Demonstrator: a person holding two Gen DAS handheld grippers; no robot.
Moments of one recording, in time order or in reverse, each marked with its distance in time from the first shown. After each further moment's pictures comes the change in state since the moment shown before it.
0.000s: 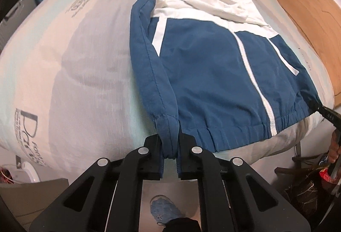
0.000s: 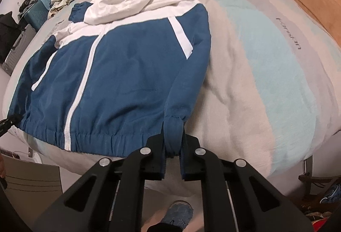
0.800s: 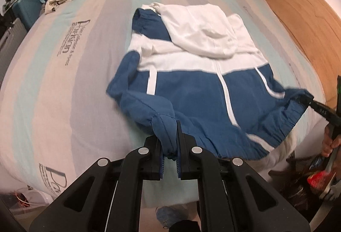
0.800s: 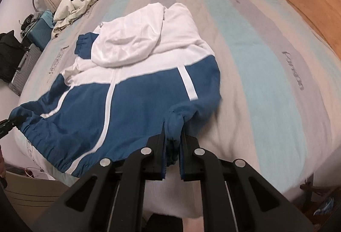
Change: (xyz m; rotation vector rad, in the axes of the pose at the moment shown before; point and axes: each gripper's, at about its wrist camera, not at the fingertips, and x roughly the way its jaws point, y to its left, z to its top) left arm -0.049 -0.009 0.120 0.046 -0.007 -0.017; right arm -0.027 0.007 0.113 0.015 -0.030 0.056
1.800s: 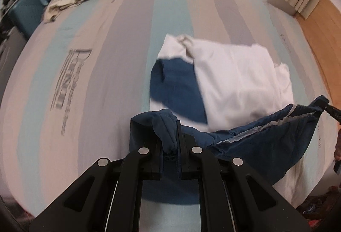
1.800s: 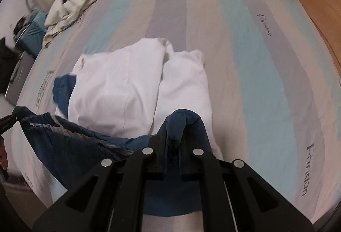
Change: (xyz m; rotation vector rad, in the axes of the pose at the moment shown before) left arm 0.107 0.059 0.224 -0.089 0.015 0.069; right arm 0.115 -0.002 0.250 -0.074 0.060 0.018
